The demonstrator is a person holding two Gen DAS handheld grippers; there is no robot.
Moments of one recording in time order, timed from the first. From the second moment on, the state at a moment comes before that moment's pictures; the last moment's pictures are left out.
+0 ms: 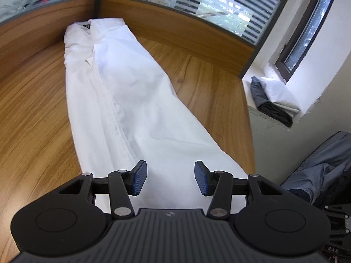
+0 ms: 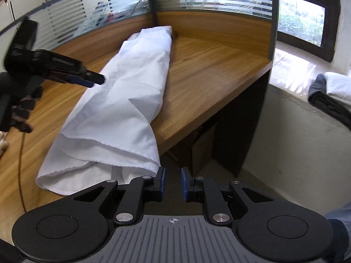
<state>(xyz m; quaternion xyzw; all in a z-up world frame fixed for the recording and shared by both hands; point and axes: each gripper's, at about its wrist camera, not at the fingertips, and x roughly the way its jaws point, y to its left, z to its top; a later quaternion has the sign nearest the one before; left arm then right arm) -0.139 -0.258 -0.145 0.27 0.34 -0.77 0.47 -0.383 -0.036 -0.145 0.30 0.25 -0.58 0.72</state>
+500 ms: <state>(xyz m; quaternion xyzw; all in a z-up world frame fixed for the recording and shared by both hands) -0.156 -0.306 -0.180 0.31 0.38 -0.73 0.48 -0.375 -0.060 -0.169 0.29 0.27 -0.52 0.75</state>
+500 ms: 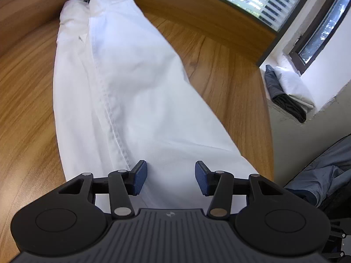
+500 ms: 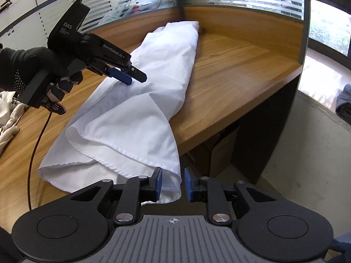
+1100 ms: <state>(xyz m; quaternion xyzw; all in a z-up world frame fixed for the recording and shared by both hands) -0.140 -0.295 -0.169 0.25 0.42 -0.72 0.50 -0.361 0.002 -0.151 0.30 0.28 -0.56 0.72</state>
